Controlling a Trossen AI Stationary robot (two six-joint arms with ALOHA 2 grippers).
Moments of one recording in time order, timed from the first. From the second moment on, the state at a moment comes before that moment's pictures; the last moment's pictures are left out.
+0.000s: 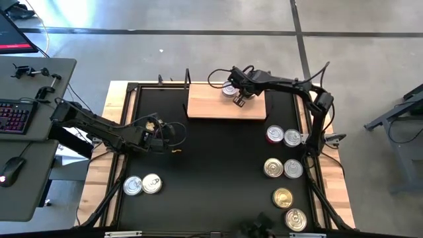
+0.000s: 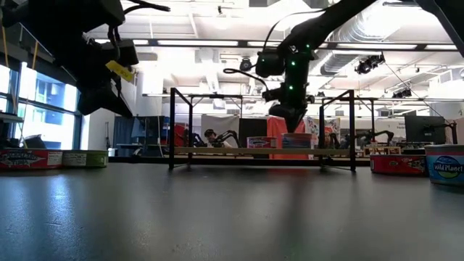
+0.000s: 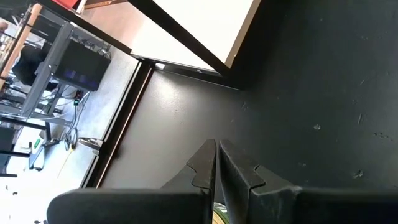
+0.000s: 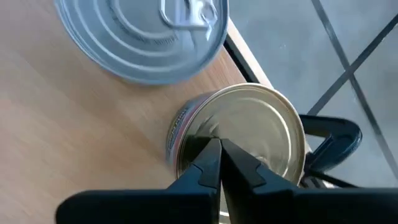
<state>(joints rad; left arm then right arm) -0.22 1.22 0.62 -0.61 -0.91 -0.31 -0.57 1.90 1.47 -0.83 0.41 -0.01</state>
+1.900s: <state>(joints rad) -0.24 1.22 0.62 -0.51 -0.92 -0.30 -0.09 1.81 1.35 -1.00 0.07 0.10</state>
